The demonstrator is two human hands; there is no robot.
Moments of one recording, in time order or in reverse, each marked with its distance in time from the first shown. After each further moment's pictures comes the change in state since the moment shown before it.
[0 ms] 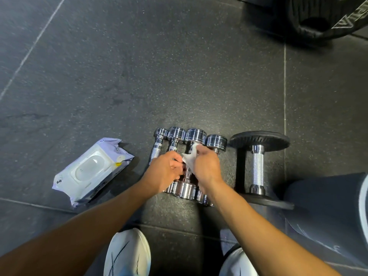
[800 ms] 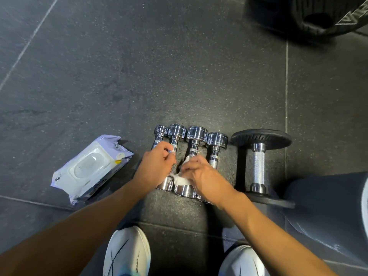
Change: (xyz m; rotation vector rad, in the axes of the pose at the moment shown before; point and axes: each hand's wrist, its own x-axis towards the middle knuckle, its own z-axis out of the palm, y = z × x) left_hand -0.001 0.011 -0.013 0.243 0.253 0.038; right_hand 0.012 0.053 -0.030 -1.024 -0.364 -1.017
